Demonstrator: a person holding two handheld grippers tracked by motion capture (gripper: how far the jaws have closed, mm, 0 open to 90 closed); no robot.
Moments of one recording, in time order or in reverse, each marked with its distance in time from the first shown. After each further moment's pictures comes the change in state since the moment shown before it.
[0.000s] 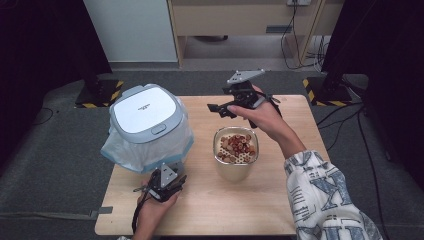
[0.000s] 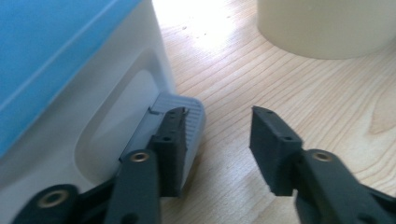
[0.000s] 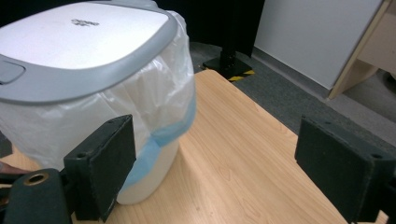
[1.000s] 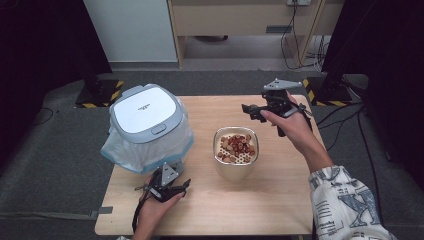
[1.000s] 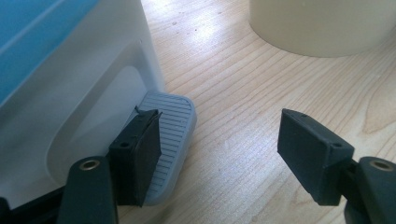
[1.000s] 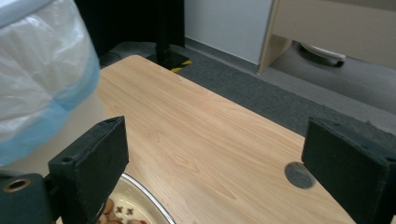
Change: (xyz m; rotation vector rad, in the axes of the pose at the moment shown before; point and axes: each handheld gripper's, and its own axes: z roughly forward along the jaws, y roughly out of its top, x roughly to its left) left arm 0.000 -0.001 0.006 0.010 -0.045 -0.004; right arm -0.042 -0.060 -0.056 -0.007 -0.271 0.140
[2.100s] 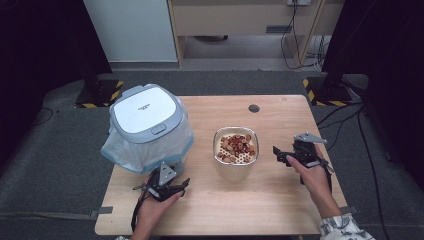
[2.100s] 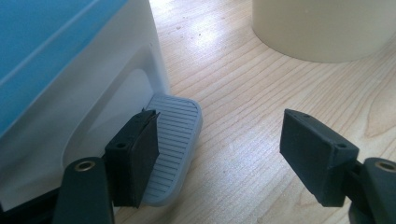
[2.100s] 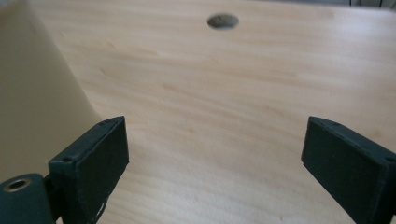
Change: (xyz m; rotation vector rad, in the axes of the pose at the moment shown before) left arm 0.005 -0.001 -0.002 -0.016 0.000 -0.008; right arm -0.025 -0.178 -0.039 0.116 -0.263 0.220
